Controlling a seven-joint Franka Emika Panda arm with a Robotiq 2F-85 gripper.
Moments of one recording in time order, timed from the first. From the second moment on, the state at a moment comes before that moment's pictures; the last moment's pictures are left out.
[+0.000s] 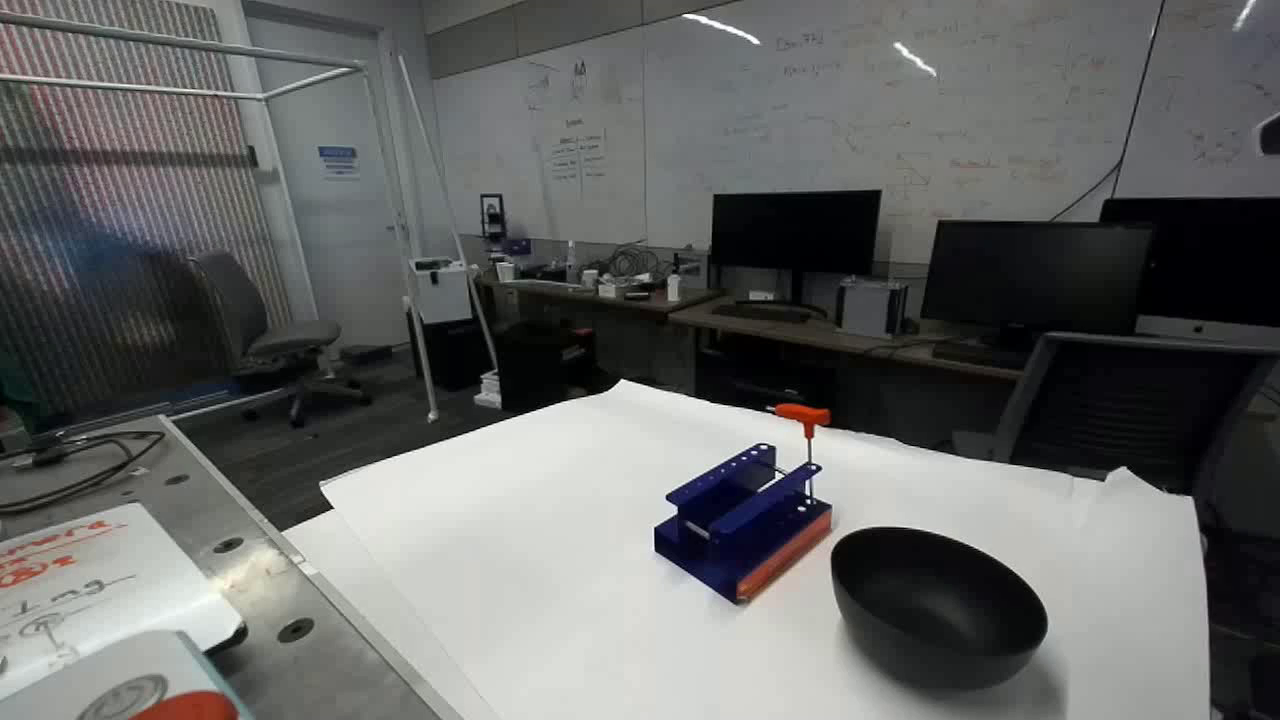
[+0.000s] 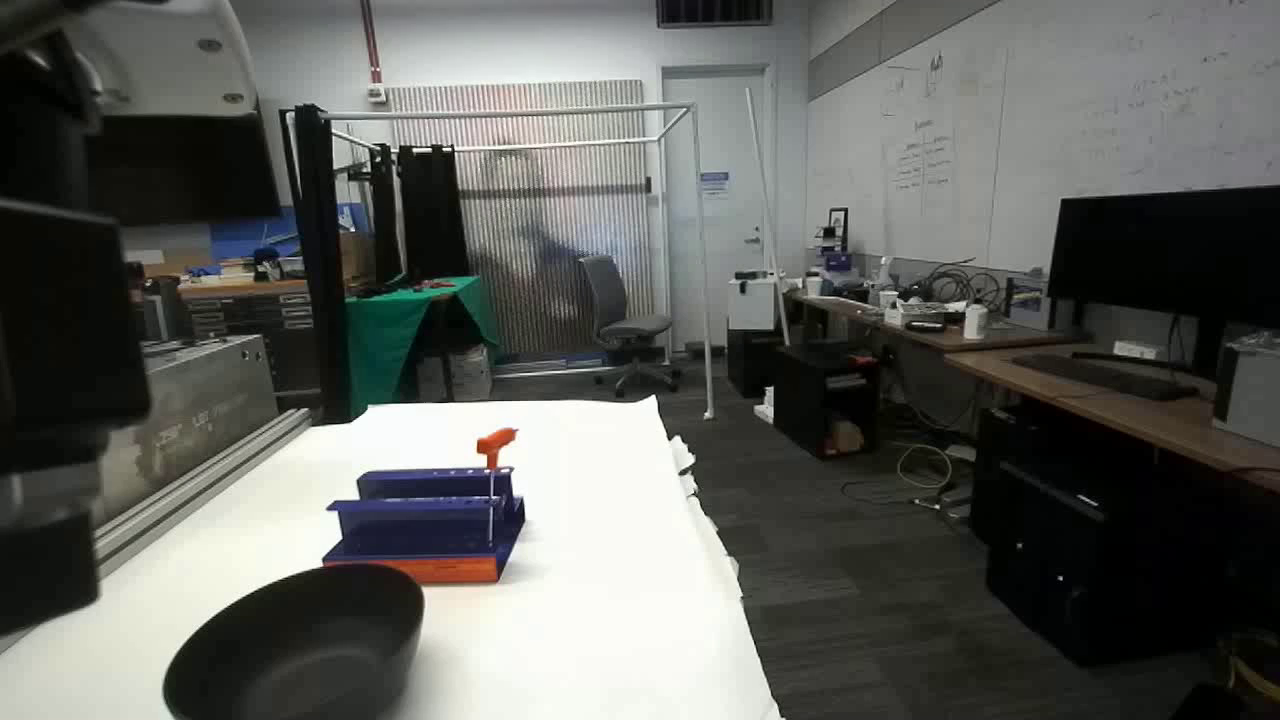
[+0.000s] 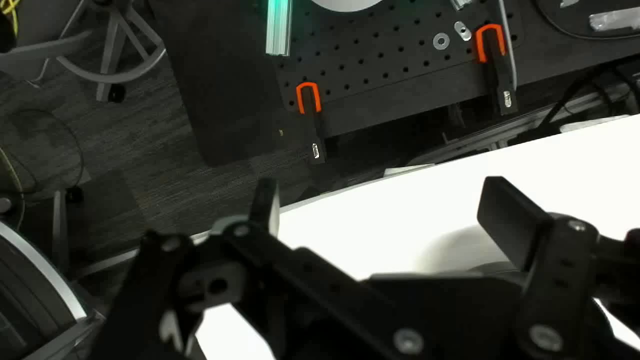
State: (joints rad) arm -0.06 -0.85 0.13 -2.66 -0.06 1.54 0.27
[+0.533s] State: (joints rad) arm -0.06 -0.80 0.14 -2.63 -0.05 1.58 0.29
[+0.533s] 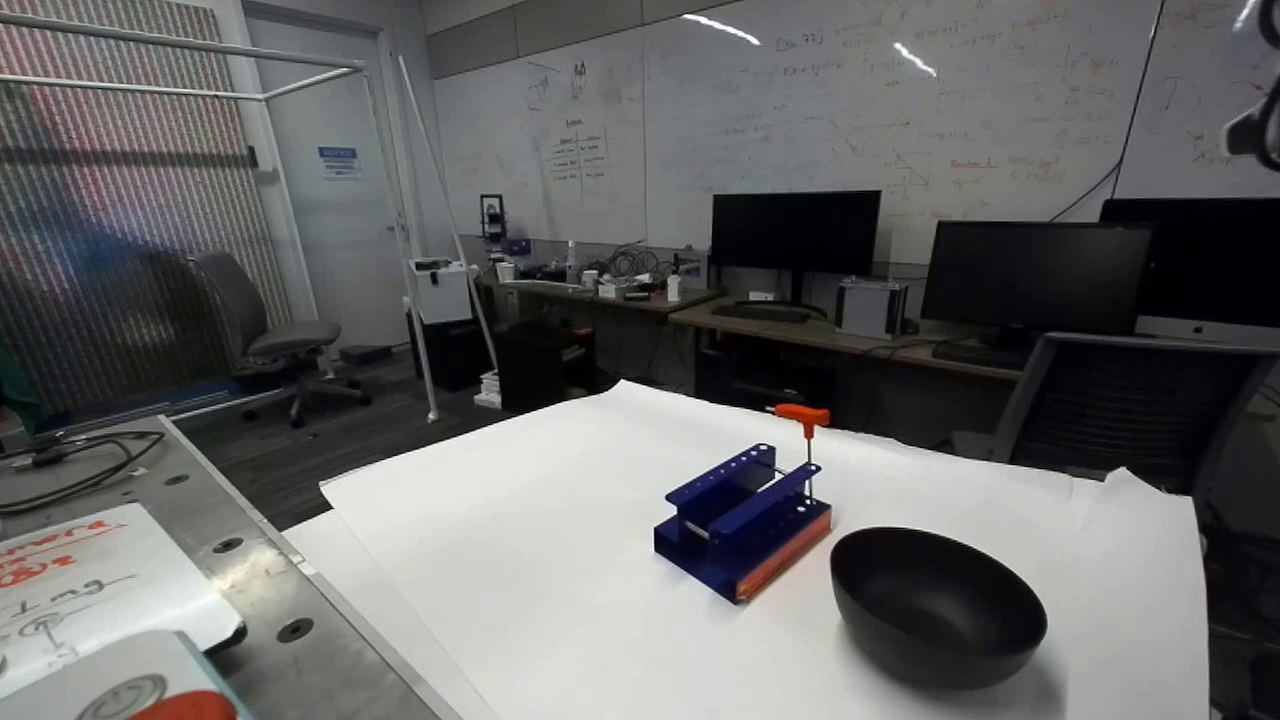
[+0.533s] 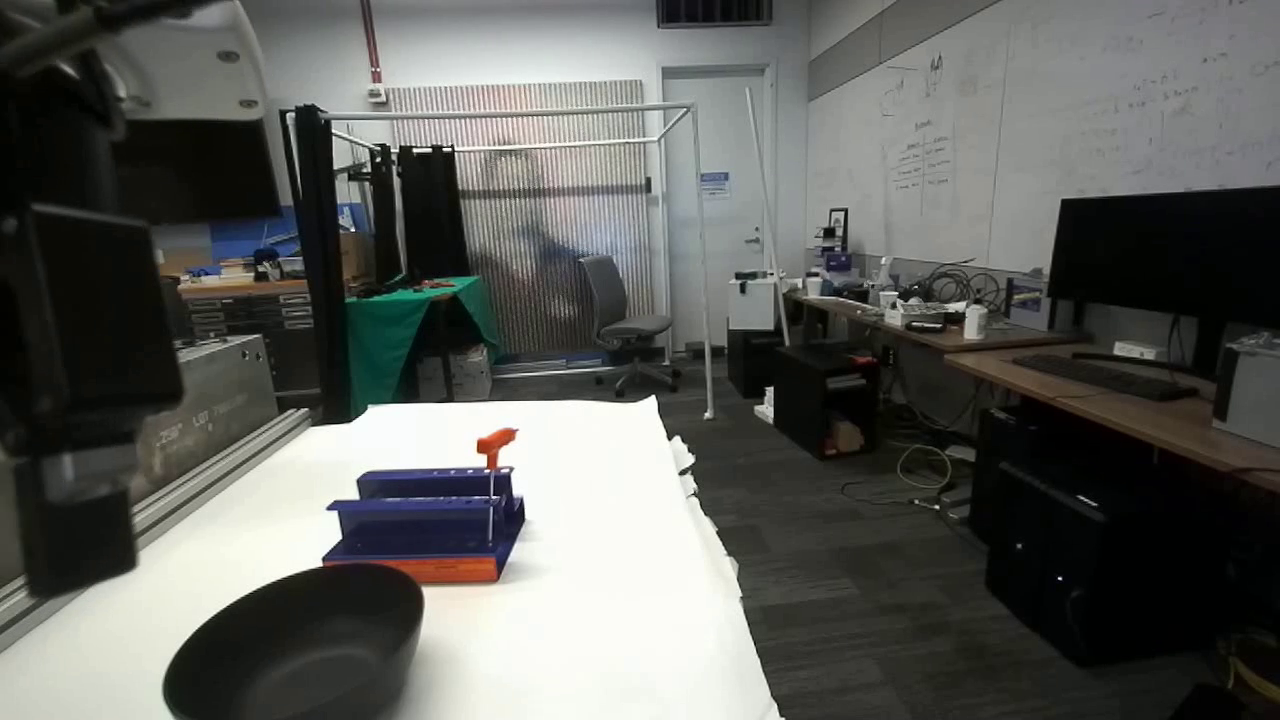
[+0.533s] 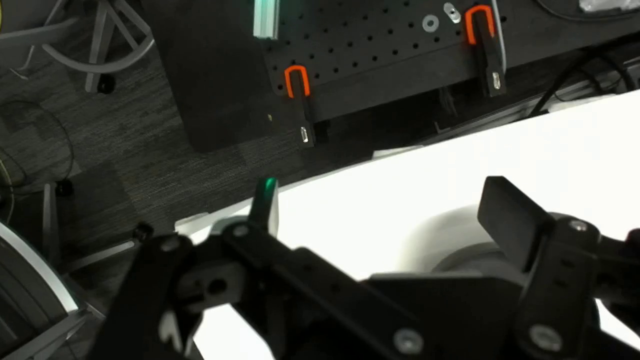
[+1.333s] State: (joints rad) arm -0.03 -0.08 0.18 -2.11 0.02 1.96 0.51
